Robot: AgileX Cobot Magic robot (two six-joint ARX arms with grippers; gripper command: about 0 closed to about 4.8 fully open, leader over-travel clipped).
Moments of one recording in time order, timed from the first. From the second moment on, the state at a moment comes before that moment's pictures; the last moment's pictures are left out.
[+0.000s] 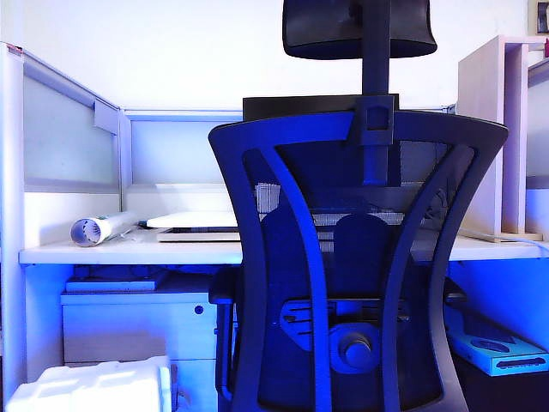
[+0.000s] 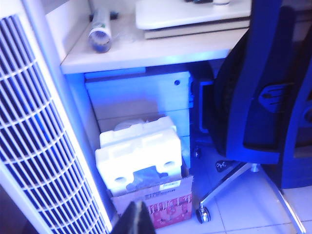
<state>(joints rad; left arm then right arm) -0.04 0.00 0.01 -0.14 0.00 0.07 -0.02 0.00 0.05 -0.23 -0.07 0.05</state>
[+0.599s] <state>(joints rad) -0.04 0.00 0.01 0.01 0.39 0.07 -0.02 0.00 0.05 -0.23 -0.07 0.05</state>
